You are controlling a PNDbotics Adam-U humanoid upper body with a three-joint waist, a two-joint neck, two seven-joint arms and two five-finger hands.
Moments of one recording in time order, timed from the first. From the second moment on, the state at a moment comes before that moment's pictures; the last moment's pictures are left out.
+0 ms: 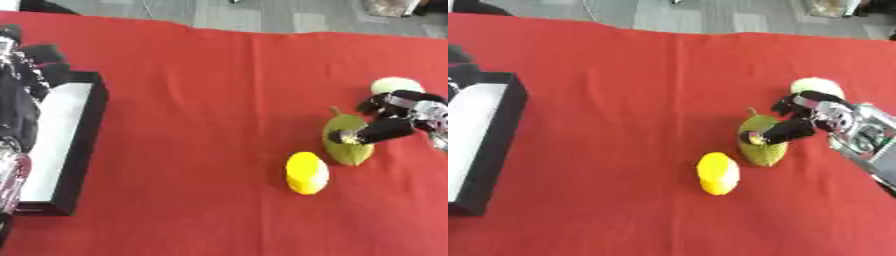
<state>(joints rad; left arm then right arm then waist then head) -0.28 0.50 -0.08 -1.90 0.42 0.23 0.41 -0.66 -0.88 0.62 -1.76 0.00 0.90 0.24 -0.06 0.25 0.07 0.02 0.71</state>
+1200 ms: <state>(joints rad) -0.29 0.50 -0.09 -1.90 0.42 0.24 0.40 -0.61 -0.87 0.61 -1.70 0.02 0.90 0.28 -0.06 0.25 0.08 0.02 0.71</state>
